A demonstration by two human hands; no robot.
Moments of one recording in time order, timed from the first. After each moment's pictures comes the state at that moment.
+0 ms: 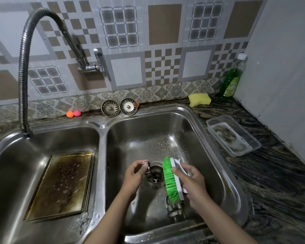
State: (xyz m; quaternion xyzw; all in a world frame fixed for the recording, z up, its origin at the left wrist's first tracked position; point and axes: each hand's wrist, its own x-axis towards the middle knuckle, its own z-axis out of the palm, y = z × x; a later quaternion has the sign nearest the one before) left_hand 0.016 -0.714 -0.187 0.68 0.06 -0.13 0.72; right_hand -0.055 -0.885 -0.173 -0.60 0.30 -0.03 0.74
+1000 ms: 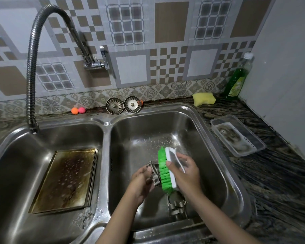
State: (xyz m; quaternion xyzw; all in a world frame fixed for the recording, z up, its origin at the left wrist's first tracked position) left_hand -0.003 -0.723 -0.184 0.54 0.18 -0.29 0.77; right_hand -0.039 -0.867 -0.174 -0.70 0.22 -0.12 0.67
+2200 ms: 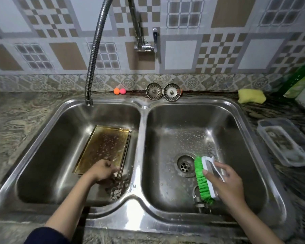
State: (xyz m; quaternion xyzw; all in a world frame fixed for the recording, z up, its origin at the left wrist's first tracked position) left_hand 0.000 -0.493 -0.184 0.86 0.18 -0.26 0.41; right_hand -0.067 -0.877 -0.179 -0.76 0.22 -0.06 0.61
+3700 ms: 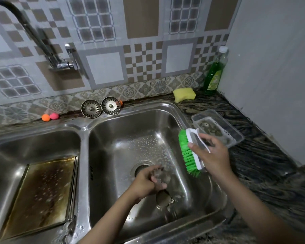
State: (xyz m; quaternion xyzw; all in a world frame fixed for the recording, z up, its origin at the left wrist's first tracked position) left_hand 0.006 -0.763 -0.197 0.69 -0.05 -0.38 0.62; right_hand -0.042 -0.977 -0.119 -0.71 0.24 -0.20 0.63
